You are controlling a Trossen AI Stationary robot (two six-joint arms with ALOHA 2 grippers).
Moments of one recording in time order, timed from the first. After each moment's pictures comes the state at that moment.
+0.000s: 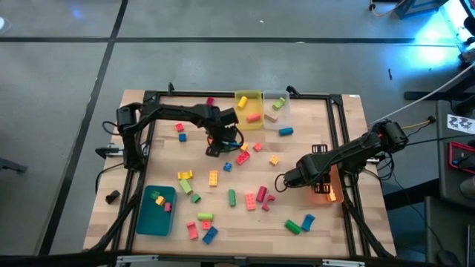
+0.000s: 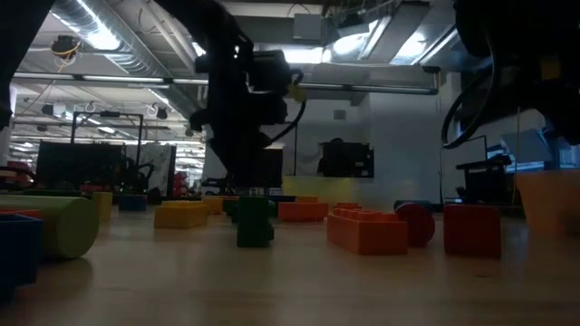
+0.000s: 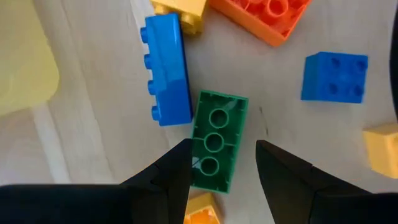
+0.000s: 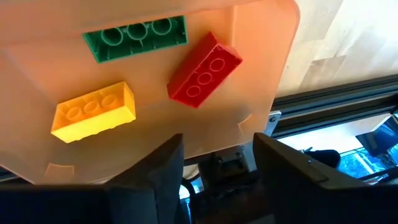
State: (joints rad) left arm 0.31 1.85 1.28 -0.74 0.13 0.55; right arm 0.35 1.56 1.05 -1.56 0.04 0.40
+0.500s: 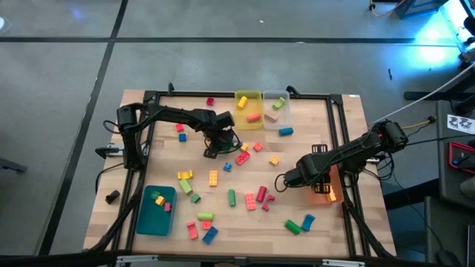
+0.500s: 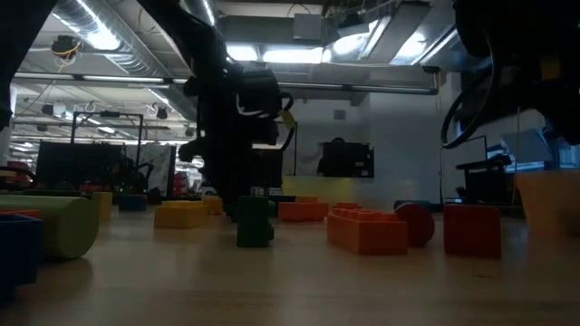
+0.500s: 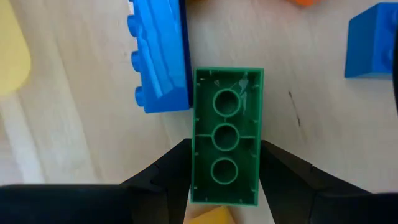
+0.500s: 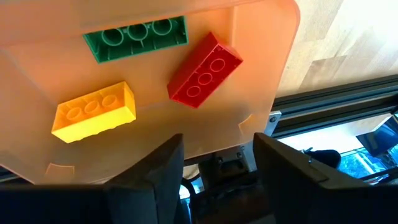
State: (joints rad) left arm 0.33 1.86 1.12 -0.54 0.12 0.61; right arm 0.35 1.56 1.05 -1.56 0.04 0.40
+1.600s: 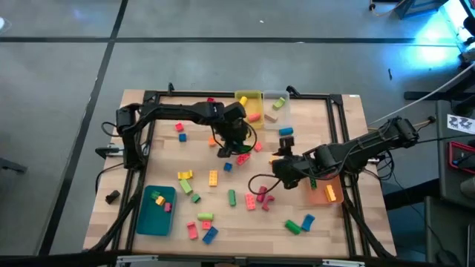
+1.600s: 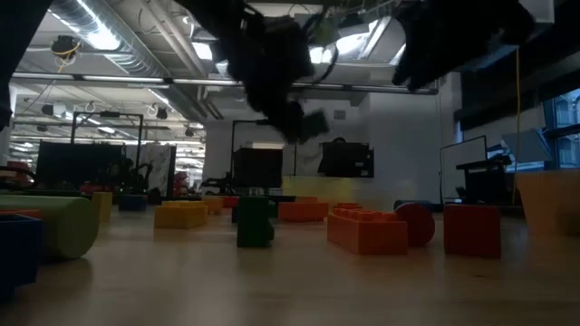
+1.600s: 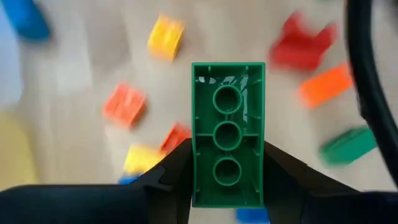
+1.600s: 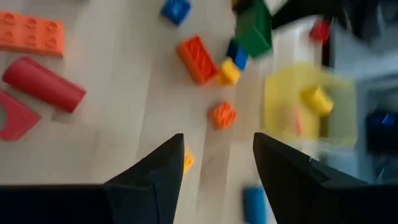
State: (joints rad) left arm 0.28 1.85 1.41 -0.60 0.45 0.41; right arm 0.35 1.42 1.15 -0.80 0.52 -0.09
